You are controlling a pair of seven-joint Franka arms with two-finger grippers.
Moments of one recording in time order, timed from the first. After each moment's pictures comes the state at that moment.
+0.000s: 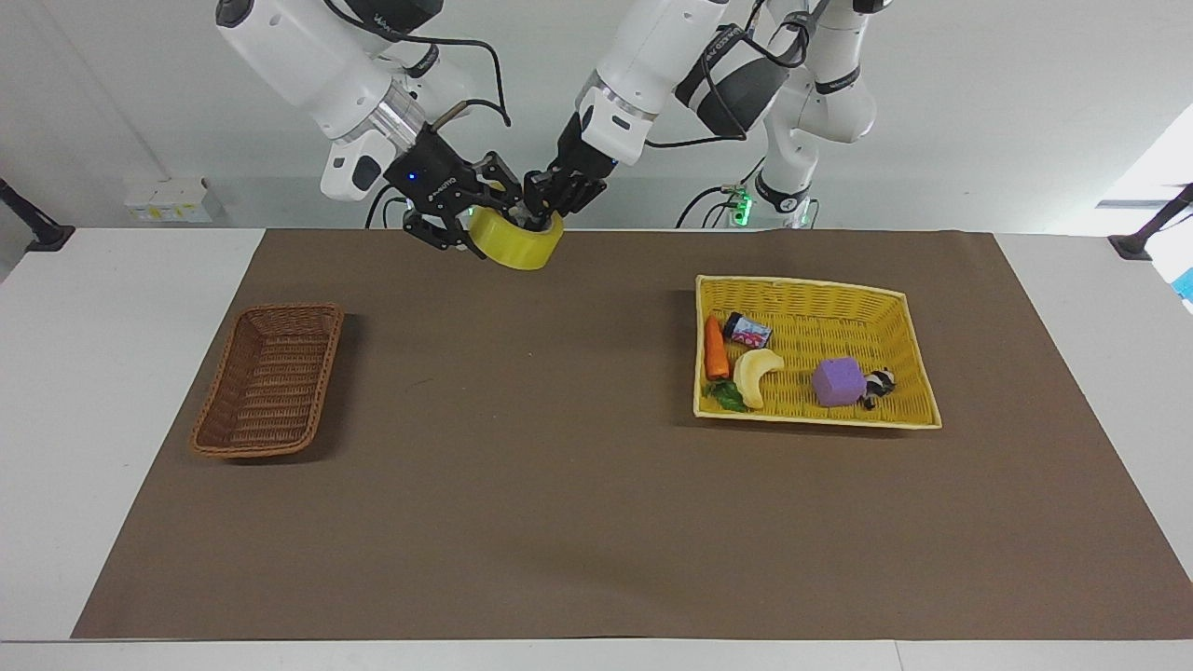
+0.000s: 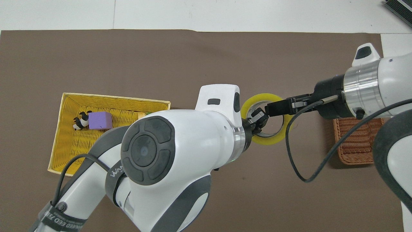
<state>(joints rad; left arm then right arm) -0.68 0.13 -0.13 -1.59 -0.36 2.19 -1.28 0.20 -0.02 -0.02 -1.66 0.55 1.73 -0.07</state>
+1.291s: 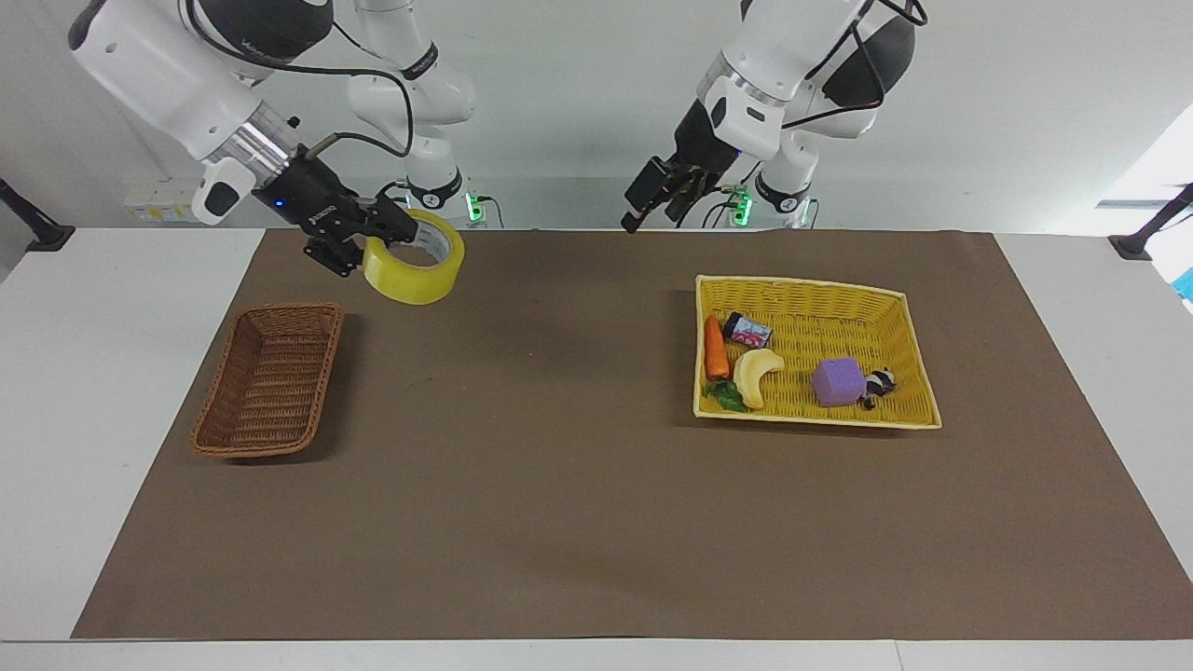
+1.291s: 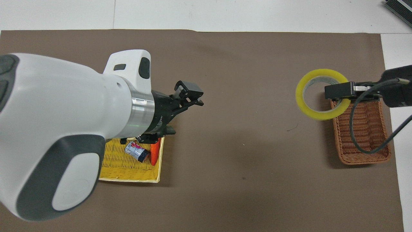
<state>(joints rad) -0.43 0.02 -0.09 -1.59 -0.37 1.86 -1.10 -0.06 0.00 -0.04 -1.66 0.51 1.67 -0.12</state>
